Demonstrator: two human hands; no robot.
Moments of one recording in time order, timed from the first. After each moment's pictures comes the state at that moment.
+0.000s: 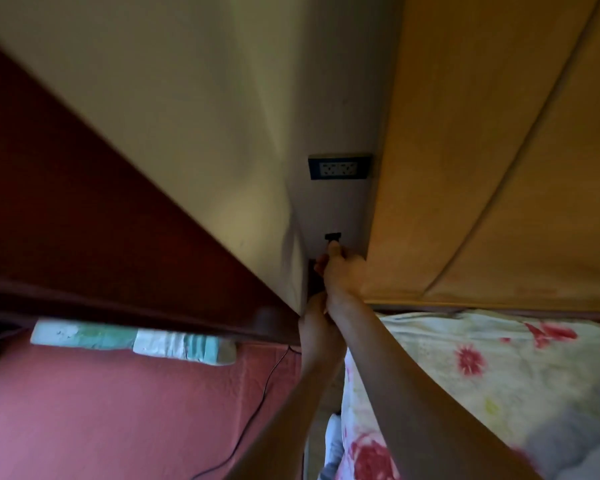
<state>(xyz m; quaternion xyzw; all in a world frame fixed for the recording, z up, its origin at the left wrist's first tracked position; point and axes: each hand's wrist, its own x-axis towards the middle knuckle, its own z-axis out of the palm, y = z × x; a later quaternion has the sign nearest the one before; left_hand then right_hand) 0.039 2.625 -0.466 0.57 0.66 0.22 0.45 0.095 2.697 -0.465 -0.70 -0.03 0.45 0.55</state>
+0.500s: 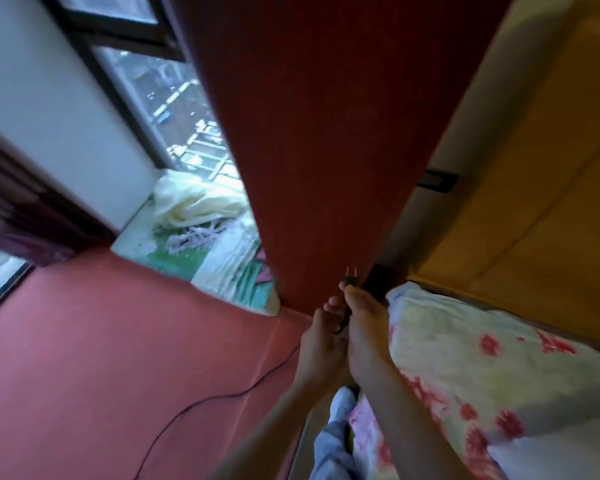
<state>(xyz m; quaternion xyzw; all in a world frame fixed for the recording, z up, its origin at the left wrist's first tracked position) -0.164 2.459 -0.357 0.53 0.60 0.32 0.51 -0.095 2.487 -0.324 -0.62 -0.11 0.55 0.55</state>
